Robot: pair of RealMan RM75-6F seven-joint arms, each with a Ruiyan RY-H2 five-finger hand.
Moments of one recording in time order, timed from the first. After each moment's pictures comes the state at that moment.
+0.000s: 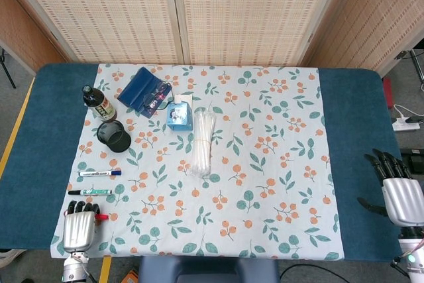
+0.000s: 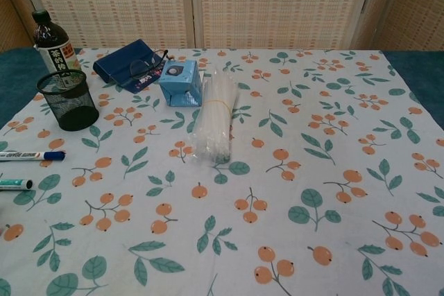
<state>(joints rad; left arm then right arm) -0.01 -1.79 -0.02 -1.22 1.42 1.53 0.58 0.07 -1.09 0.06 -1.62 -1.47 1.45 -0.06</state>
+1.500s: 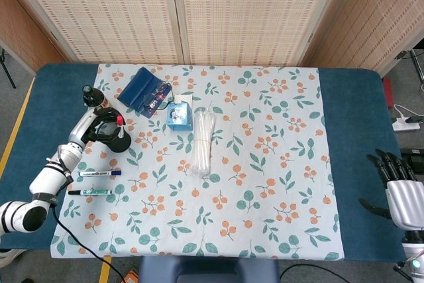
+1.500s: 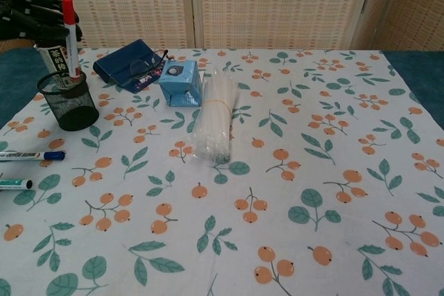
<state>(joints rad) -0.63 -1.20 -0.46 -1.44 1.16 0.56 -0.82 0.05 -1.06 0.06 -1.66 -1.50 1.50 -0.05</state>
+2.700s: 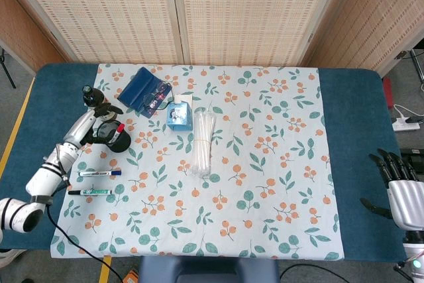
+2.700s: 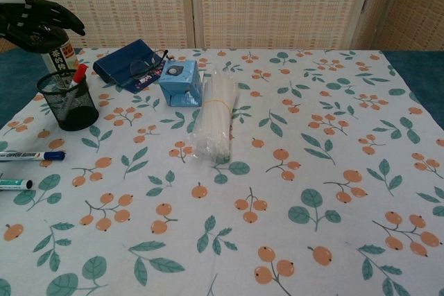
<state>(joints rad) -0.65 -1.23 -0.31 -1.31 1.39 0.75 -0.74 0.05 -1.06 0.06 -1.67 -1.49 1.50 -0.05</state>
